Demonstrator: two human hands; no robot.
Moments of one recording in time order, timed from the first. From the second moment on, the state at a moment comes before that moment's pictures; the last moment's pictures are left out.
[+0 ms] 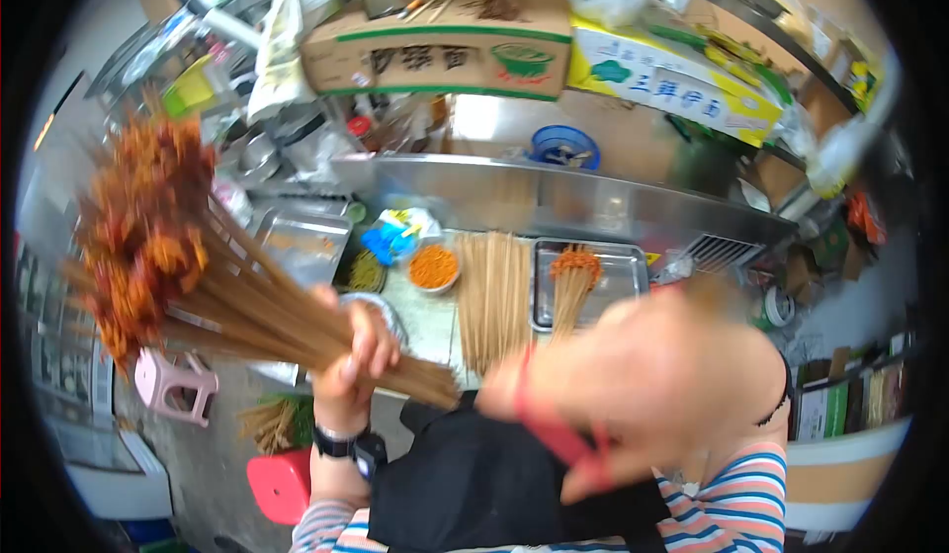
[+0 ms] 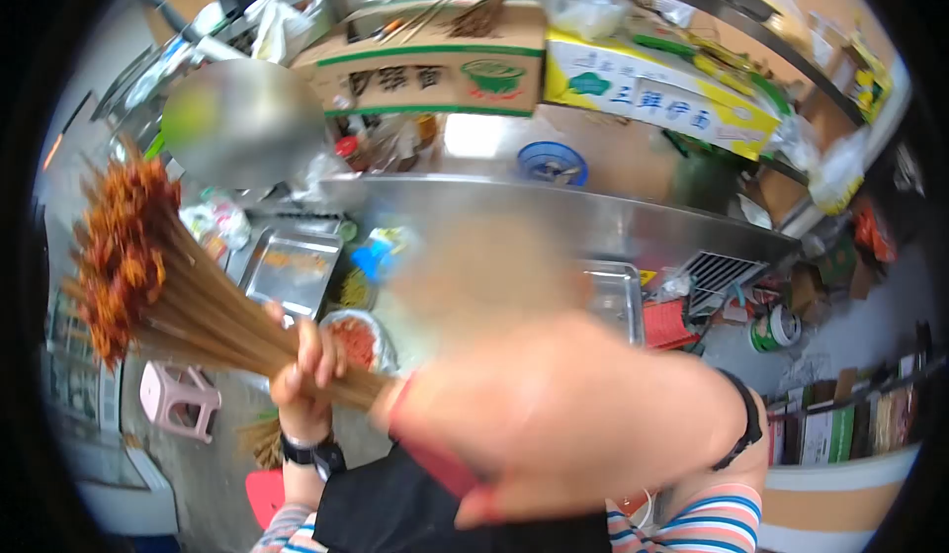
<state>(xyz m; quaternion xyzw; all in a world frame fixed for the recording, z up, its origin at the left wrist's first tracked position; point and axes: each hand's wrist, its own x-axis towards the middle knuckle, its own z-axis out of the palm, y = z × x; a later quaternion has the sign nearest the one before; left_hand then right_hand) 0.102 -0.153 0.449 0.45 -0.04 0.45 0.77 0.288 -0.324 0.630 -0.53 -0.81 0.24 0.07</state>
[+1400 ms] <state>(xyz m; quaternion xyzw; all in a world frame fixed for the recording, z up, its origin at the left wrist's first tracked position) 0.170 -0.039 0.439 -0.14 -0.14 0.36 0.91 0.245 -0.192 0.421 -0.59 -0.58 0.02 0.56</state>
